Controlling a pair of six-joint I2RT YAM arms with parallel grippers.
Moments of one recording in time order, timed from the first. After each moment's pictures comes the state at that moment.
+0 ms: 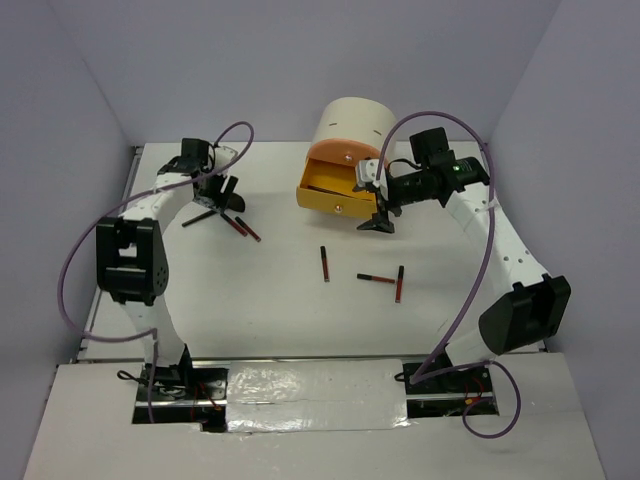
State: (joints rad) left arm -0.05 1.82 1.41 -0.51 -0.02 0.31; right arm 0.27 1.48 1.53 -0.96 -0.95 -1.21
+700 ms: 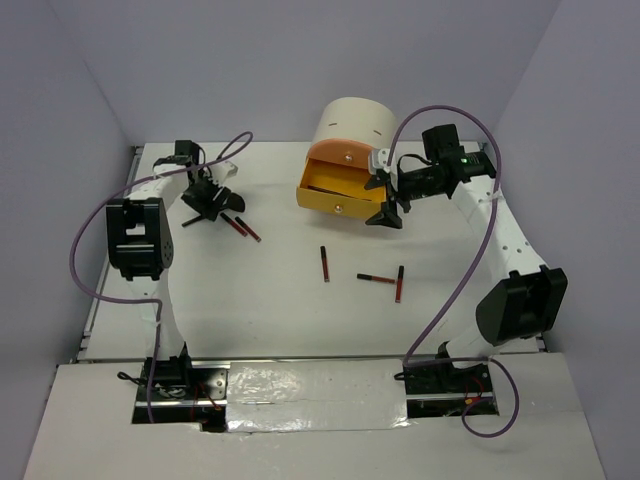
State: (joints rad) left arm 0.06 2.13 1.68 -0.72 0.17 0.65; right arm 0.18 1.53 1.55 -1.02 -0.99 -1.19
